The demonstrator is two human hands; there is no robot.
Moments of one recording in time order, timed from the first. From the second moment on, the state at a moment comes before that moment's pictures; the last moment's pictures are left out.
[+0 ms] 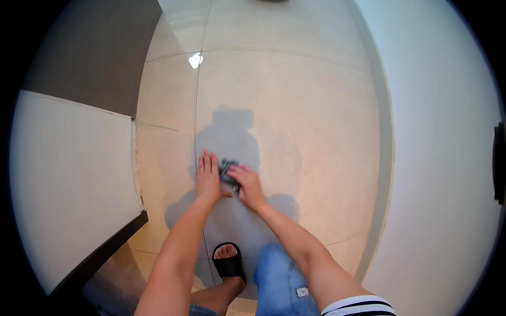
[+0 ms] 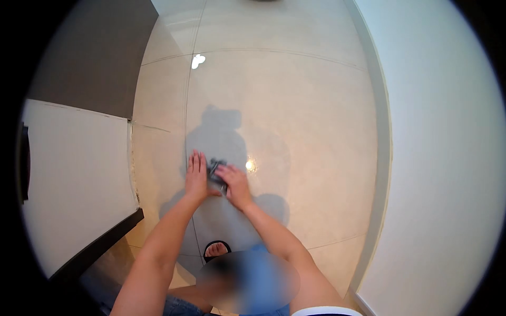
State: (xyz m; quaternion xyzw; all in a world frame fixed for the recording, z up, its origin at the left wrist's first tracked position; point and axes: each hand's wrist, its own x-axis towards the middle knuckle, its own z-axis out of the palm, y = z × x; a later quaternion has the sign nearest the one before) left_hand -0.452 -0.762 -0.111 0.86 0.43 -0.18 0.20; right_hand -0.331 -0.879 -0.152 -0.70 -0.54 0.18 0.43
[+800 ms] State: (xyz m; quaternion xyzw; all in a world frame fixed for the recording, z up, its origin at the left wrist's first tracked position) left_hand -0.580 -0.742 -0.120 0.73 0.57 -0.25 0.29; right_hand -0.291 -0.687 -0.160 -0.68 -0.61 0.04 0.41
